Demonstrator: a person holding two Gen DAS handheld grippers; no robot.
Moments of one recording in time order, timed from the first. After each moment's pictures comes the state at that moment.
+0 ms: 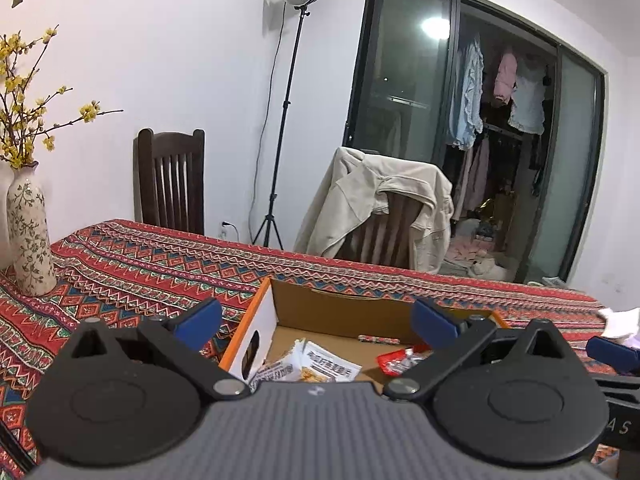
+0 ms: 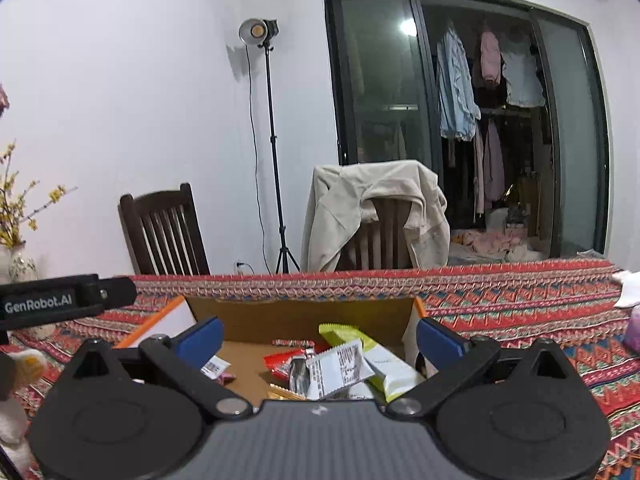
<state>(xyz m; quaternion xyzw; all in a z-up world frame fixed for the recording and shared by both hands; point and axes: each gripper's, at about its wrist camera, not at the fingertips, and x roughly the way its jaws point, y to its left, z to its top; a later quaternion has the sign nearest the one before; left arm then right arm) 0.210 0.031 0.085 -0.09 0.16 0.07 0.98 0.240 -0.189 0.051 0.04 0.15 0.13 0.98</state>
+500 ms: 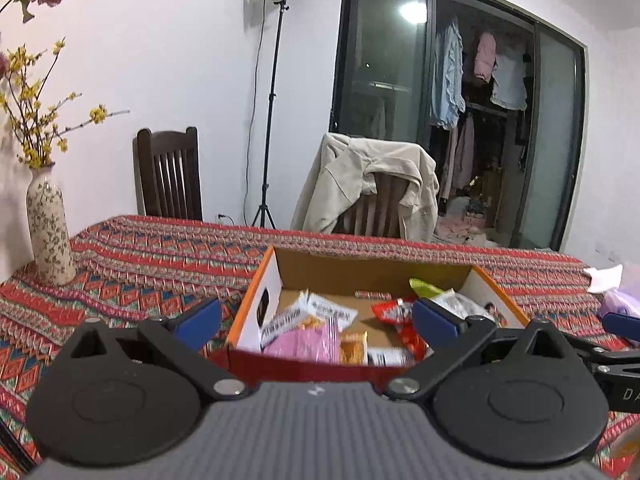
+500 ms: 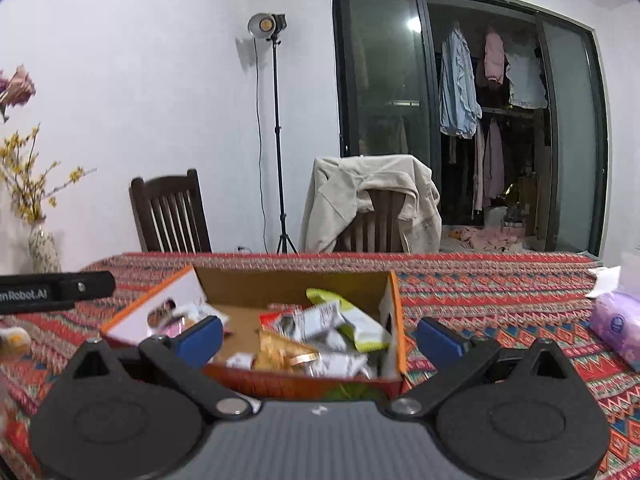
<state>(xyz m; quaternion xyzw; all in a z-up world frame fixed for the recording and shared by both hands) 0.146 0.026 0.071 -0.05 0.18 0.05 0.98 0.176 -0.223 0.039 0.01 0.17 0.14 0.98</state>
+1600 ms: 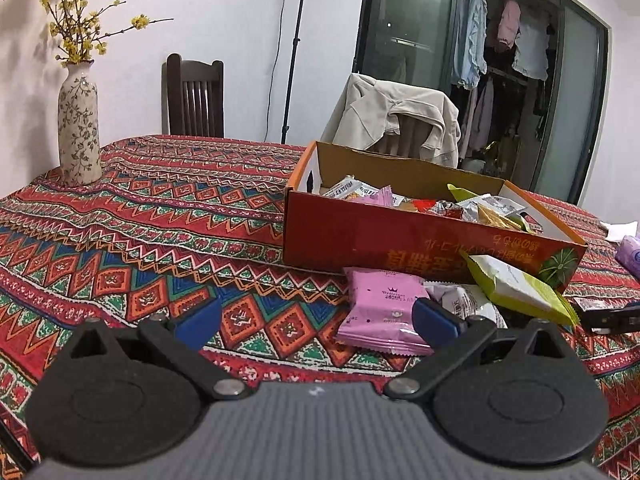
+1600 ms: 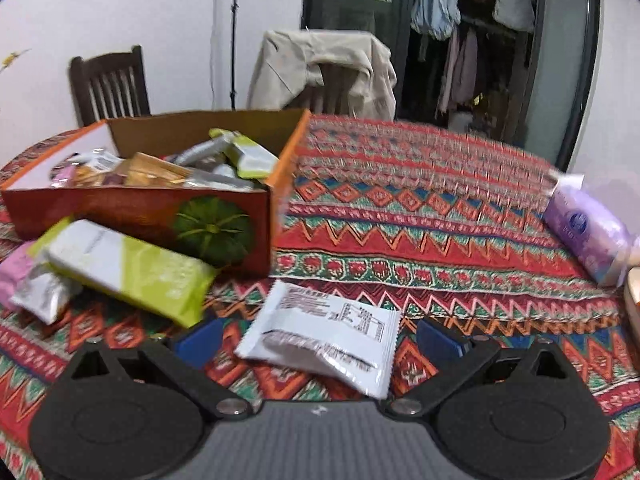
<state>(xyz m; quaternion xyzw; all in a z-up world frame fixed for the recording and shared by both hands) 0.108 0.059 -0.015 -0.08 0.24 0.07 0.96 0.230 -0.278 -0.044 -0.03 0.36 0.07 0.93</state>
